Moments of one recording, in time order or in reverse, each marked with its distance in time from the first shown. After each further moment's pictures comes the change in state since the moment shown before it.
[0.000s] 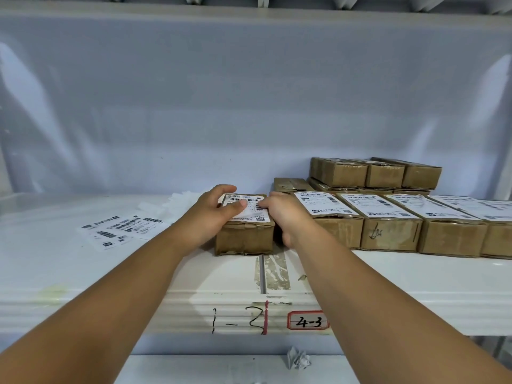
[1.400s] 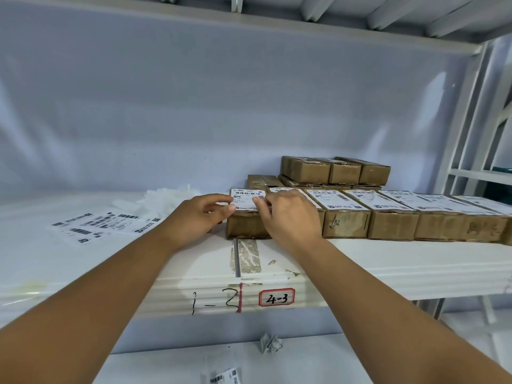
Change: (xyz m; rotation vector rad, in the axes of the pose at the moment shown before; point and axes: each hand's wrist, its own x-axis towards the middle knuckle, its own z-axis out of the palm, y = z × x) left_hand -0.010 0.003 0.008 0.066 -0.139 0.097; right_hand -0.040 0.014 -0.050 -1.378 0.409 -0.684
